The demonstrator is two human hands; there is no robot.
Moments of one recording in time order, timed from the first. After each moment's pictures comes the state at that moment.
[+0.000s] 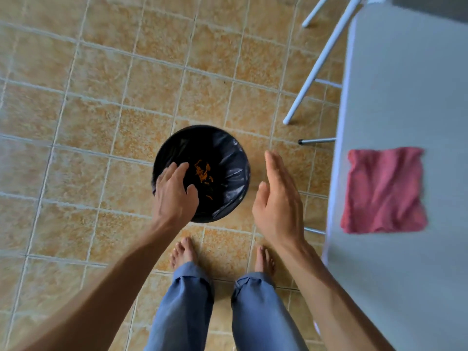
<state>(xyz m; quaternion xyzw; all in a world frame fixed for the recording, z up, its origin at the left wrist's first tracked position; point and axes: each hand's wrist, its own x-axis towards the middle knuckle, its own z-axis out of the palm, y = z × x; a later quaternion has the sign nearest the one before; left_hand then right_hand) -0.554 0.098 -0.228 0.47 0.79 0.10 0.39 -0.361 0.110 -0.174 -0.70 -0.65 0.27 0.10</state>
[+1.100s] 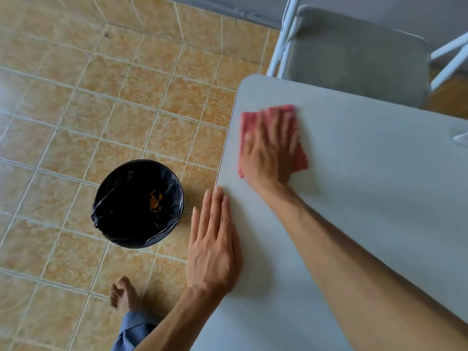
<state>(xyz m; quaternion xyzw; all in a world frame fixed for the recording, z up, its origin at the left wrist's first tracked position) -0.260 0.103 -0.147 0.62 0.75 0.14 0.18 -0.187 0.293 -0.155 -0.65 -0.75 0.06 0.10</state>
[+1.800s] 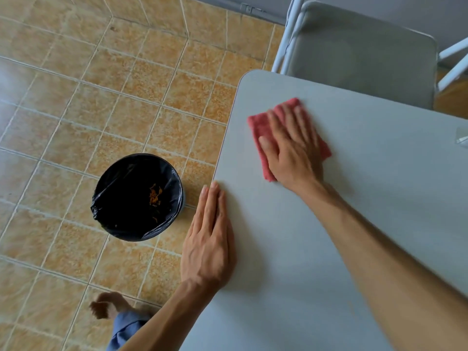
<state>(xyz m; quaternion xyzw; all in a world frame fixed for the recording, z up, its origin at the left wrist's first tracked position) -0.259 0.106 -0.144 0.62 0.75 0.13 0.18 -0.118 0.310 -0.156 -0.56 -0.82 0.05 0.07</state>
